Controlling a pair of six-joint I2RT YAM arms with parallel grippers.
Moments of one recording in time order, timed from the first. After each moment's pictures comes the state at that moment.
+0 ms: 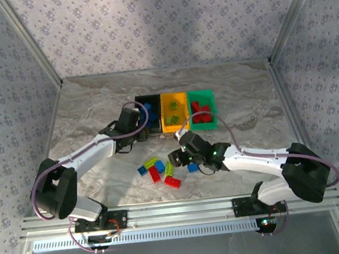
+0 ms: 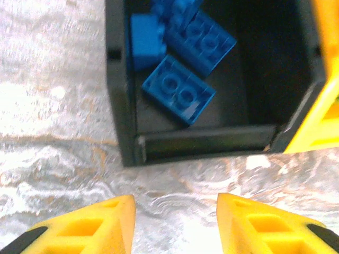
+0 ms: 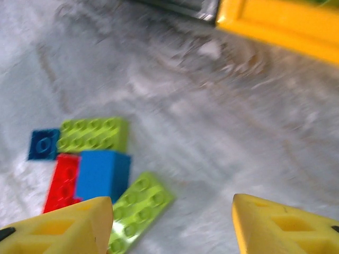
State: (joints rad) left arm -0.56 1.45 0.87 -0.34 -0.13 -0.46; right arm 0.99 1.35 0.71 -0.14 0.08 0.51
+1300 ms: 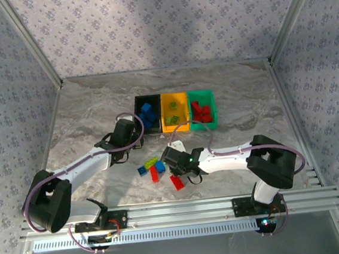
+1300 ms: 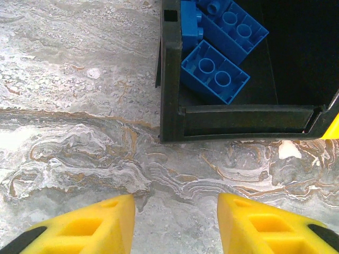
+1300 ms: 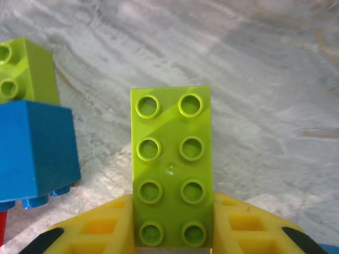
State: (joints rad) left arm -0.56 1.33 0.69 -0.20 -0.19 -0.48; right arm 1.12 1.63 0.86 -0.36 0.27 0.75
